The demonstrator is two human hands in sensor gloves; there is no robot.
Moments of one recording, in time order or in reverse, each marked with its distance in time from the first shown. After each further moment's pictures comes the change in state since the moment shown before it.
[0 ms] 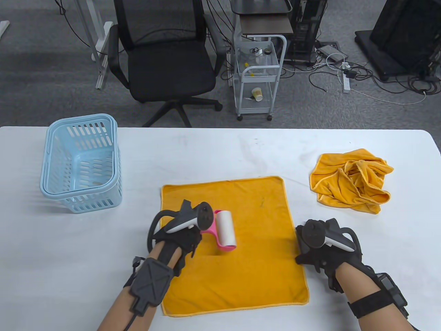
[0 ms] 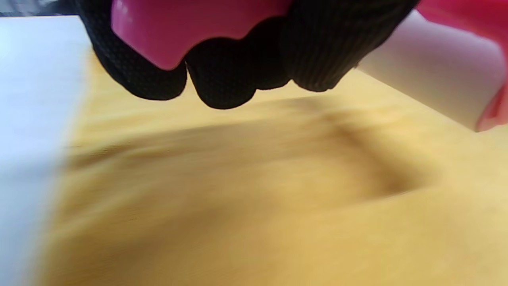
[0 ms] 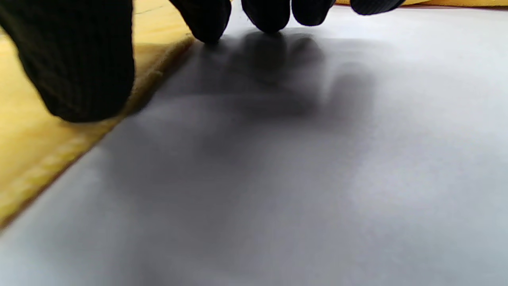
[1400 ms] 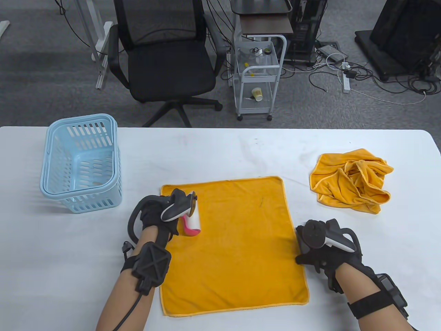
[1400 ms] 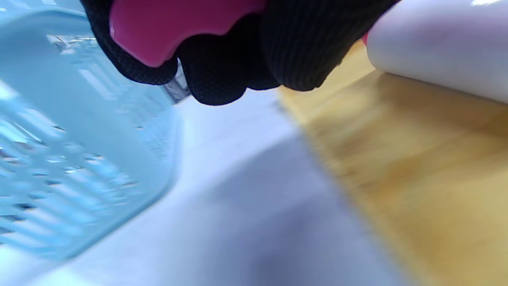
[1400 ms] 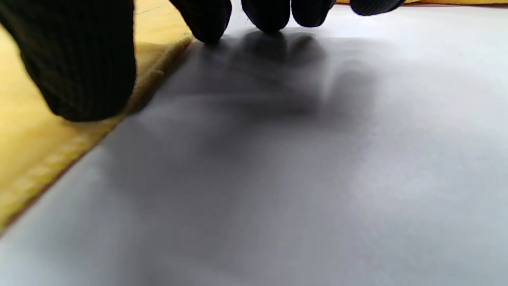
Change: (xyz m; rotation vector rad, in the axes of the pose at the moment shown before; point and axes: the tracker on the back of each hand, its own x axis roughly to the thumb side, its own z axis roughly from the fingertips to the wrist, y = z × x) left_hand -0.099 0.010 -0.001 0.010 0.492 -0.469; right_hand 0.000 0.002 0.000 -0.001 0.004 -0.008
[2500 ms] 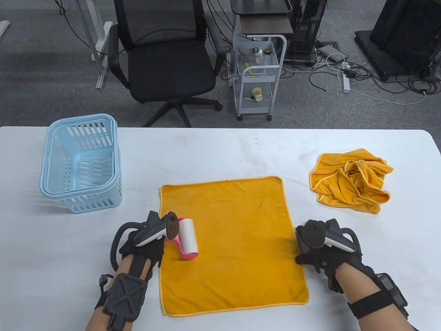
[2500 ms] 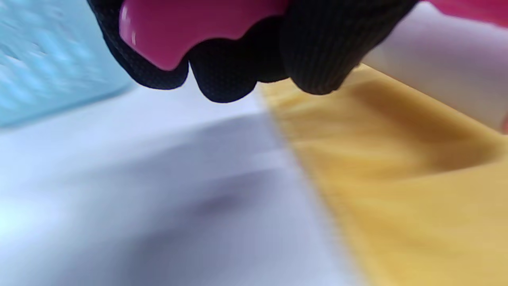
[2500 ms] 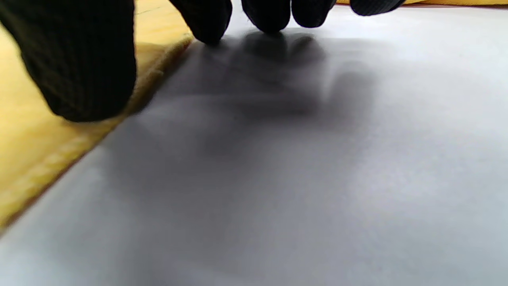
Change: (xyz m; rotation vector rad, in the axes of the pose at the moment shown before) left_hand 0.008 -0.026 0.064 -0.088 -0.304 0.445; right_hand 0.000 0.000 0.000 -0.001 -0.003 0.003
